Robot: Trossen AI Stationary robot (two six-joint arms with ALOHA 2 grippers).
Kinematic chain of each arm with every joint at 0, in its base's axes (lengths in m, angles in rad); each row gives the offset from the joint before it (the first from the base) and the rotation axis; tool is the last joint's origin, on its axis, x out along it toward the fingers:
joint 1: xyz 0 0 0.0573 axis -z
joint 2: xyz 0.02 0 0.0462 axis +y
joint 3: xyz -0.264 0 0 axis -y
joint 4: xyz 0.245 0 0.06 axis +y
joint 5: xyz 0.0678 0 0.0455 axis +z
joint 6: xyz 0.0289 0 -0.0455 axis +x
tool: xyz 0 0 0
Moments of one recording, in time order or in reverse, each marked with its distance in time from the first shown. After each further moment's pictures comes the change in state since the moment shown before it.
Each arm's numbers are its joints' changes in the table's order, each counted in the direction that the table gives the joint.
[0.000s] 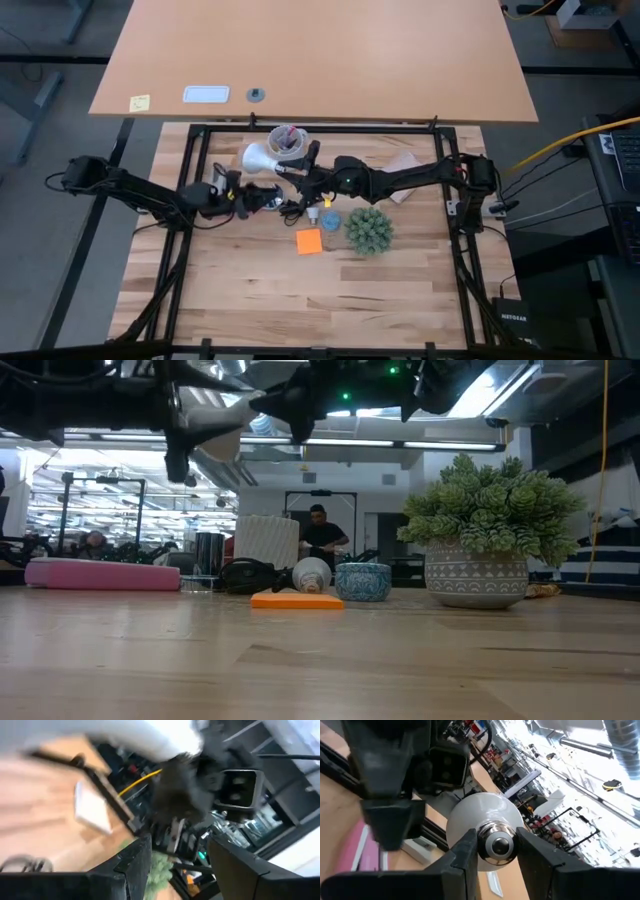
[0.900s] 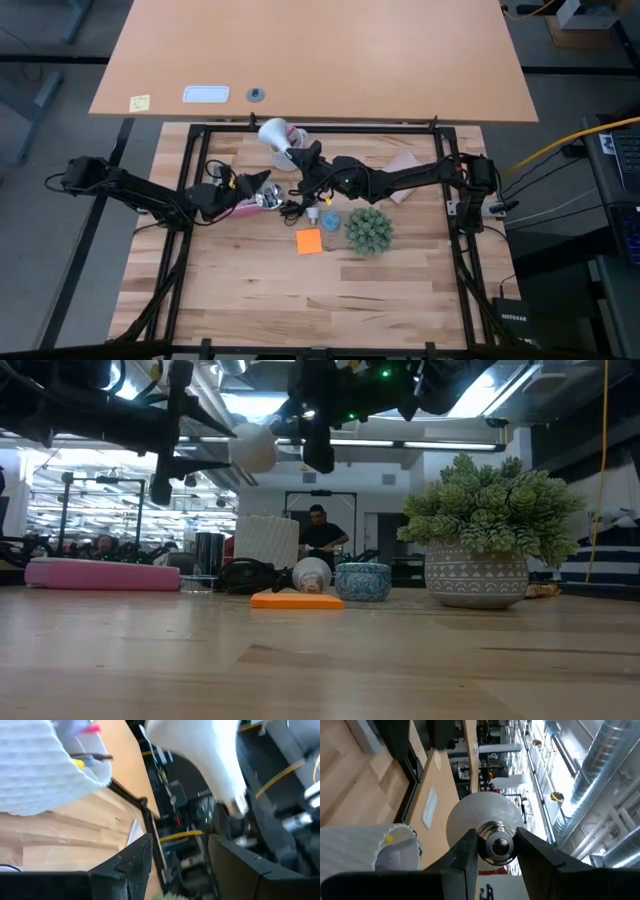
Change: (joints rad) left arm -0.023 0.000 0.000 0.082 0.431 -0.300; right arm 0.000 0.000 0.000 0.044 -0.286 -0.625
